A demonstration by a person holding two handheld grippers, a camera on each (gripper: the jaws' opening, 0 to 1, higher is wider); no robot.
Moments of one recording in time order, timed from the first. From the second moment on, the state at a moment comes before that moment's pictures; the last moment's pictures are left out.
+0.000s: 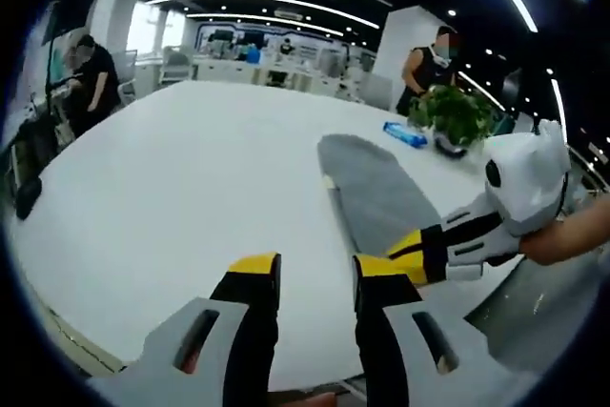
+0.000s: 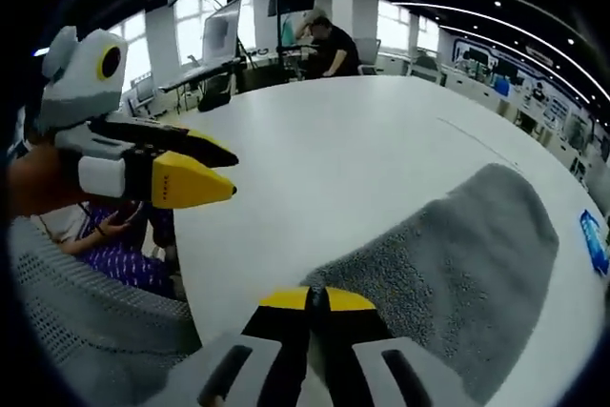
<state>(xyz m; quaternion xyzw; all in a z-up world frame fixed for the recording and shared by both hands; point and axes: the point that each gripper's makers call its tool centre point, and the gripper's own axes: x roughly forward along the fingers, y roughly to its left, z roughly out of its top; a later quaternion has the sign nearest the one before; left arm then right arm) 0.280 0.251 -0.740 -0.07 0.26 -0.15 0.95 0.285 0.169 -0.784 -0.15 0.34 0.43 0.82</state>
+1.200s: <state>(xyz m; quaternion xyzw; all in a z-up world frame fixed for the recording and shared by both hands) 0.362 0.134 -0.800 0.11 0.31 -0.35 0.88 0.335 0.002 -0.730 -0.08 0.30 0.22 0.92</state>
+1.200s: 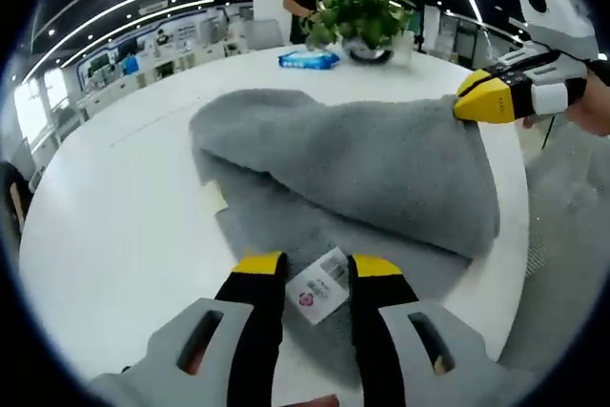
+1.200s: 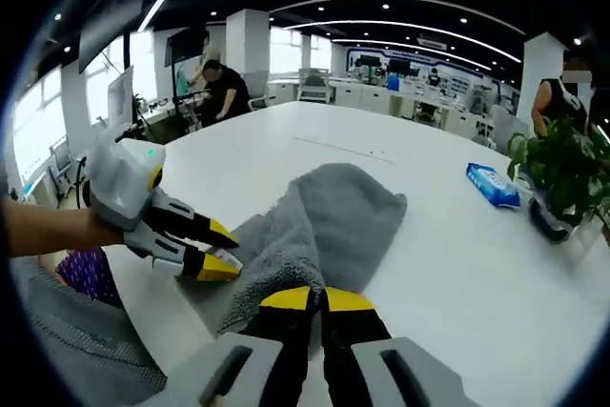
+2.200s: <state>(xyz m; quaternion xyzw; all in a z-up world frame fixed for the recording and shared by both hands) 0.358 0.142 -0.801 0.09 0.31 -0.31 0.90 0.304 -0.094 -0.764 -0.05 0.36 0.08 0.93</state>
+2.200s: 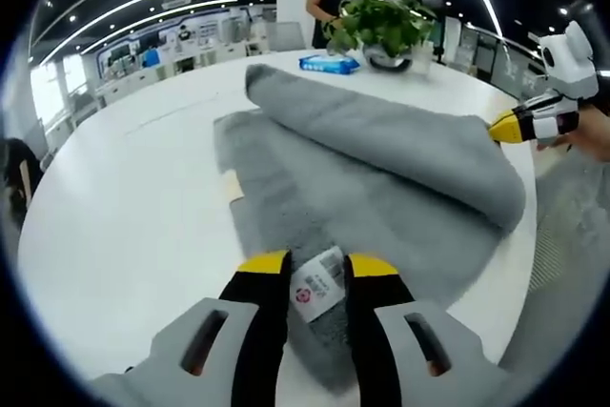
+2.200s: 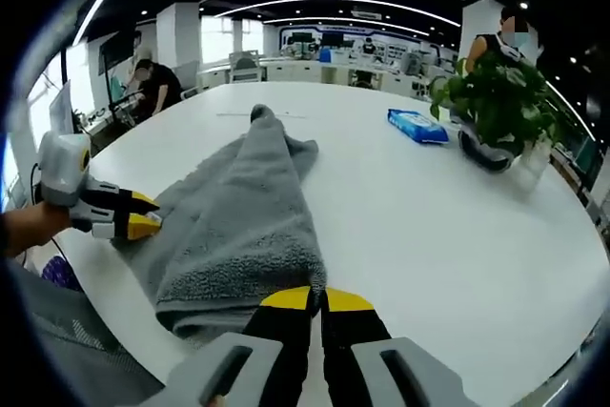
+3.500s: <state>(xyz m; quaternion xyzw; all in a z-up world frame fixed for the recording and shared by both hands) 0.393 0.123 -0.780 0.13 0.28 -0.34 0.89 0.356 -0.059 -0.765 0.01 0.36 0.15 0.92</state>
